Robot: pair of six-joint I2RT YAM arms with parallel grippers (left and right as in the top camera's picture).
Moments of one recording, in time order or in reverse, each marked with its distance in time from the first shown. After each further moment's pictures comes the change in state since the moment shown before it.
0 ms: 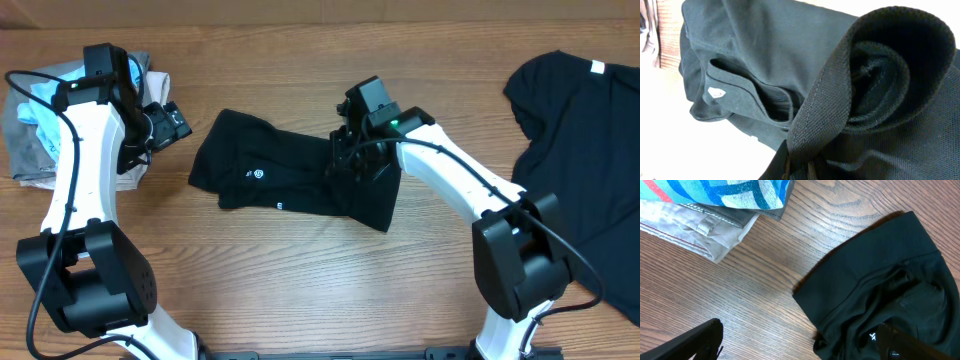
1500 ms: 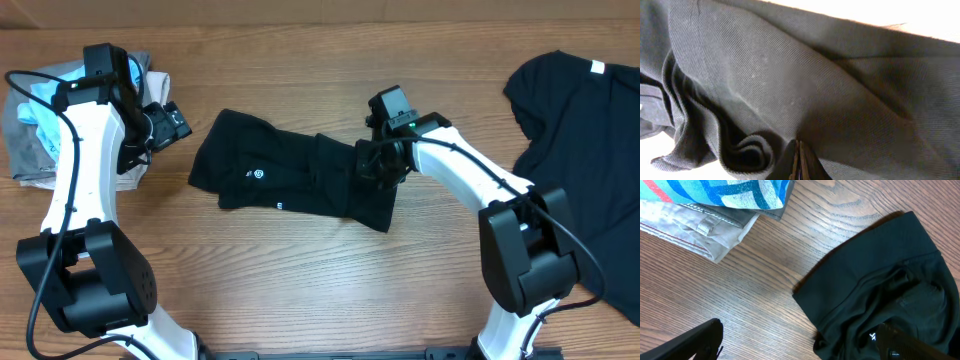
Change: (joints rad) left arm 0.000 0.000 0.000 0.000 0.000 0.000; right arm -0.085 0.000 -0.100 -0.040 0.073 0.008
